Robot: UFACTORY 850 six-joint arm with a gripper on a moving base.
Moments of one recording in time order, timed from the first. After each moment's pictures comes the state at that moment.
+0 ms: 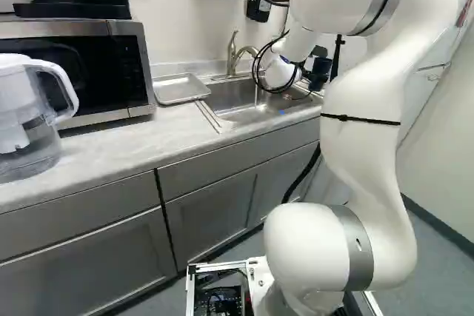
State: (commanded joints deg) arm -9.1 -24.9 -64.0 52.8 58.4 -22.4
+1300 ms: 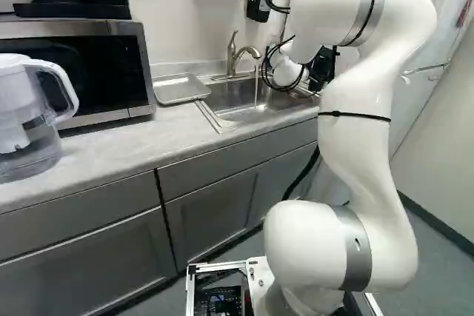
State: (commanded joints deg) arm -13.0 -31.0 -71.9 52.8 57.4 -22.4
